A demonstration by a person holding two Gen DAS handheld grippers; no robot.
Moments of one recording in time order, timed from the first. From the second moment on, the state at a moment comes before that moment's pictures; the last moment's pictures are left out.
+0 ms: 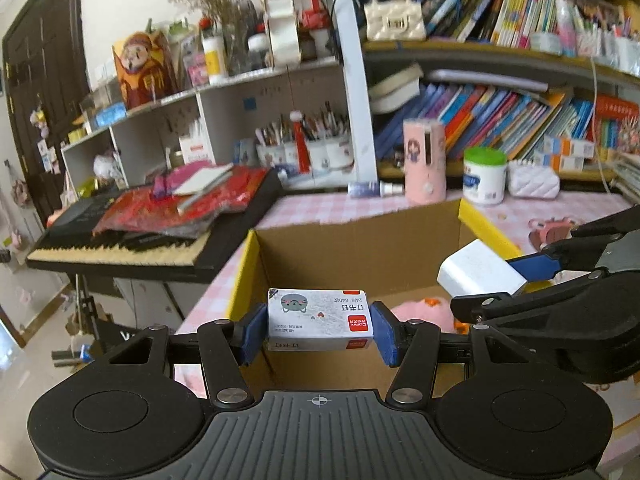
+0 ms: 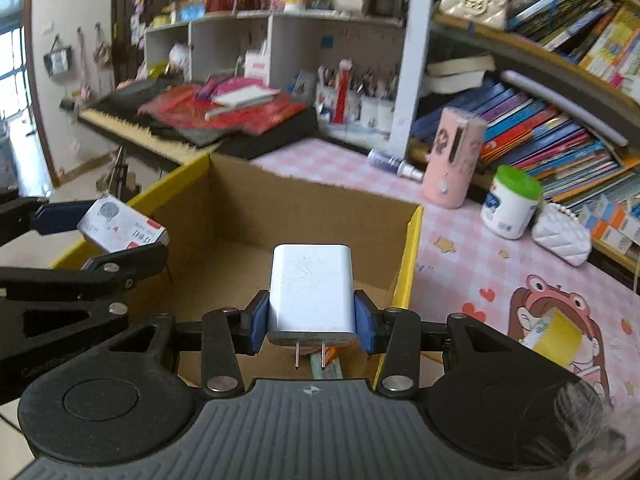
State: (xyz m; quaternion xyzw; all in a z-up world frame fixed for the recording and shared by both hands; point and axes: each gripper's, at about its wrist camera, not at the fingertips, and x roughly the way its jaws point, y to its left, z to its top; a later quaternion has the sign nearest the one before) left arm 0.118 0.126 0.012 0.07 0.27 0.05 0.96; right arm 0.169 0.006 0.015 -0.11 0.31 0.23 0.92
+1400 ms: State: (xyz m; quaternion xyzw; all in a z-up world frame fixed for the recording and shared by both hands) left arm 0.076 0.143 0.016 -0.01 0.27 0.09 0.96; right arm 0.143 0.010 0.018 -0.12 0.27 0.20 0.93
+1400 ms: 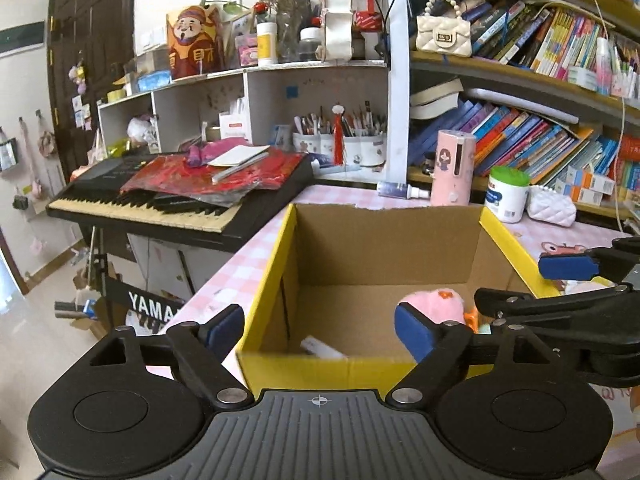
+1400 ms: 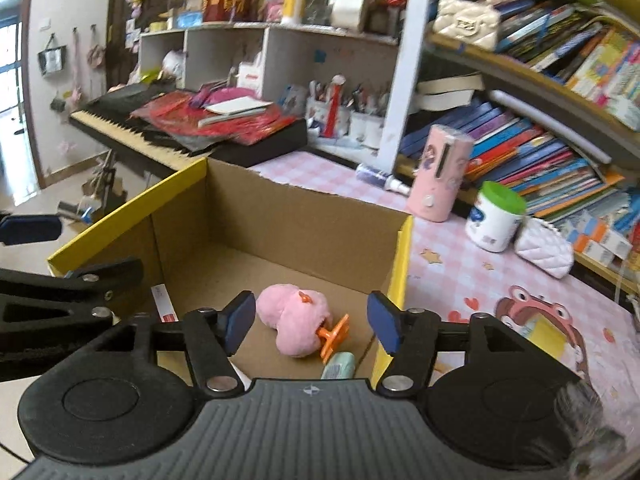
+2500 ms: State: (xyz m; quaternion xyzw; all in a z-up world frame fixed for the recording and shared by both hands) left arm -0.061 0.133 -0.012 0.02 0.34 0.02 0.94; right arm -0.031 -0.009 -0.015 -0.10 0.31 0.12 0.94
